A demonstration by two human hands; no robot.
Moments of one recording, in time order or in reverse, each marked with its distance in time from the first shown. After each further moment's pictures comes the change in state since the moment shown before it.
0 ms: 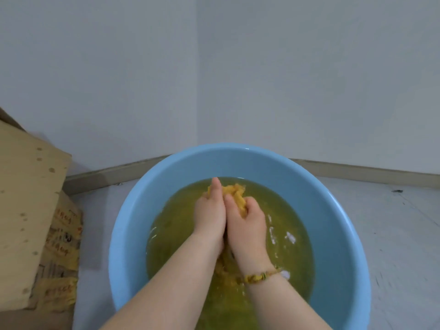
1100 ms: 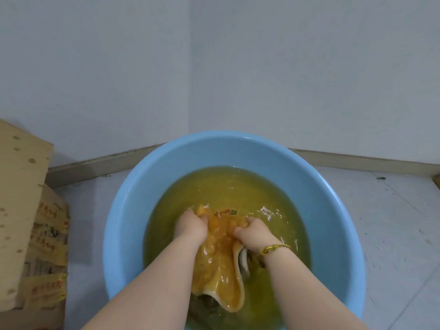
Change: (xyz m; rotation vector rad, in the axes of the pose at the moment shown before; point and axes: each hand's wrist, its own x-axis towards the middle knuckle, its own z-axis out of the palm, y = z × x) left_hand 0.040 -0.055 -0.036 0.773 -0.056 -0.131; right_hand 0.029 0.059 -0.017 -0.586 -0.327 0.375
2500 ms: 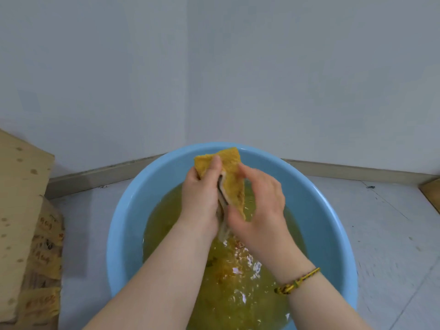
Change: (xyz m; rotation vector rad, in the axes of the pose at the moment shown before) left_hand -0.059 0.070 -0.039 -1.224 -0.080 0.321; right_hand -0.070 -0.043 -0.024 0.005 0.533 -0.960
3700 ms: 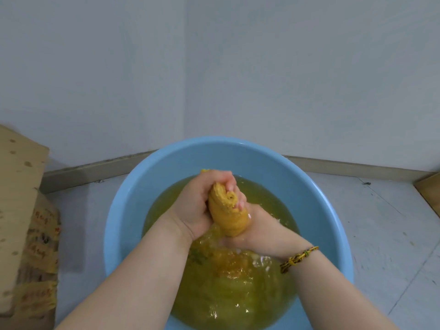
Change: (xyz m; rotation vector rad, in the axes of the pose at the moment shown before) left_hand 0.001 -0.006 -0.027 -0.033 -0.766 -0.192; right_hand -0.002 0.016 -0.015 0.166 -0.706 0.353
